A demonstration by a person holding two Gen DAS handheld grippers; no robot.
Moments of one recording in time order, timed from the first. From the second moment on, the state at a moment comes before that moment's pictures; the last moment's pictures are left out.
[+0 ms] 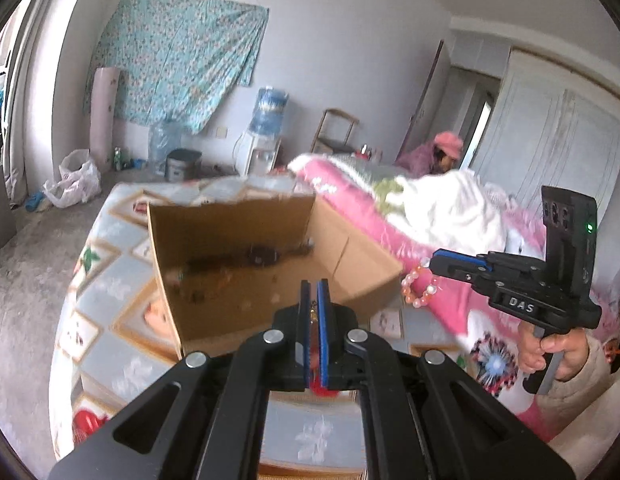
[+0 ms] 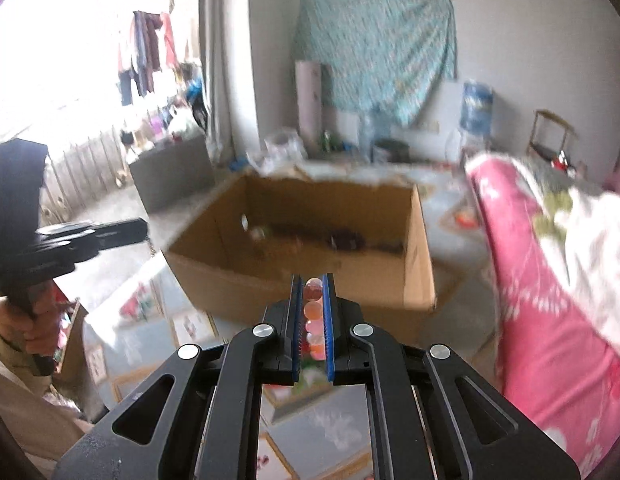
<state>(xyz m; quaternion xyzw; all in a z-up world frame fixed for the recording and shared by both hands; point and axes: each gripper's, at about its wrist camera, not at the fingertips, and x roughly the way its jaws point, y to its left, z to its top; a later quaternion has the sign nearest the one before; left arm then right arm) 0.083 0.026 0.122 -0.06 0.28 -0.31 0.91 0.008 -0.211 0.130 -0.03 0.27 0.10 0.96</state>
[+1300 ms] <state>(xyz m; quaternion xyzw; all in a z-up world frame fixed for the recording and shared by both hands) 0.212 -0.008 0.070 0.01 0.43 -0.22 0.88 0.173 -0.248 0.081 0.02 0.39 0.15 0.91</state>
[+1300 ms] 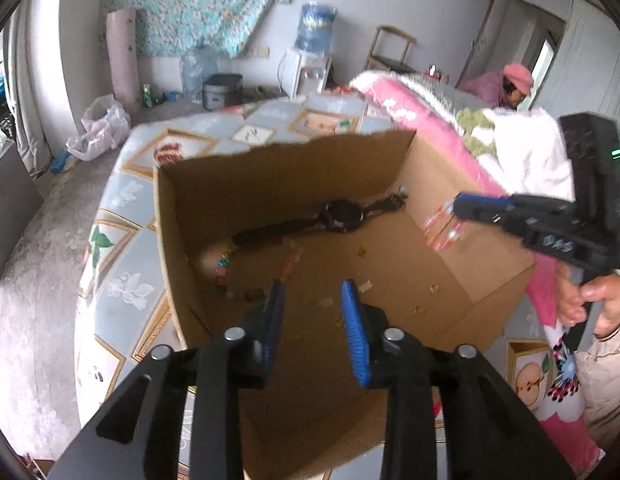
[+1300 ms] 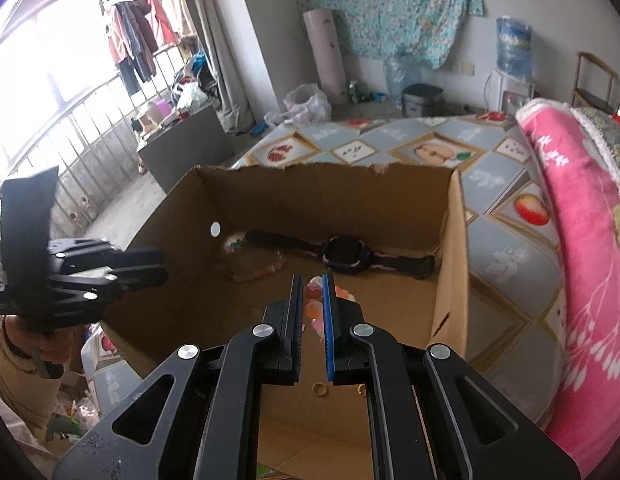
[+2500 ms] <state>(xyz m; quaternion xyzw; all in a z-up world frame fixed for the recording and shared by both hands) 0.157 0.060 0.037 -0.23 0.45 -0.21 0.84 0.112 -0.316 0.050 0.19 0.44 0.06 0.88</state>
